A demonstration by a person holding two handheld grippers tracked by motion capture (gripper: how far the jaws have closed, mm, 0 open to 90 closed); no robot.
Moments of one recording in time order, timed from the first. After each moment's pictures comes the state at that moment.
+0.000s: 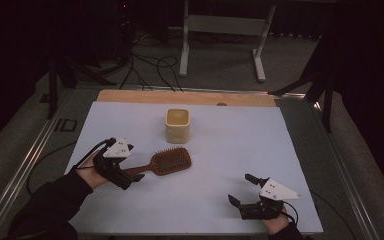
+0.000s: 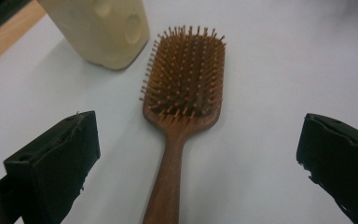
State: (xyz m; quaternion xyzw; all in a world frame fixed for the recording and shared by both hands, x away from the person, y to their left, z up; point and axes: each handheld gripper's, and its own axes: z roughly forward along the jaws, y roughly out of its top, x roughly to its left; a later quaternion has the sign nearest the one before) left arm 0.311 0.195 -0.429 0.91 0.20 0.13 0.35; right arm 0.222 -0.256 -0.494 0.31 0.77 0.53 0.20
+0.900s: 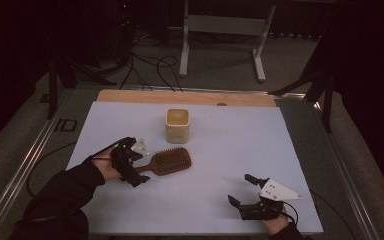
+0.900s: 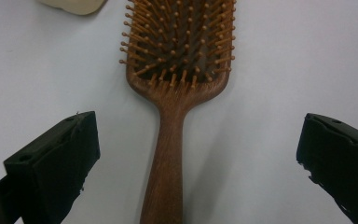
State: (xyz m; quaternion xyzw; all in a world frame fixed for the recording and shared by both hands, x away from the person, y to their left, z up) left arm 0.339 0.158 -0.447 0.96 0.18 0.08 0.21; right arm 0.221 -0.256 -0.494 0.30 0.77 0.53 0.19
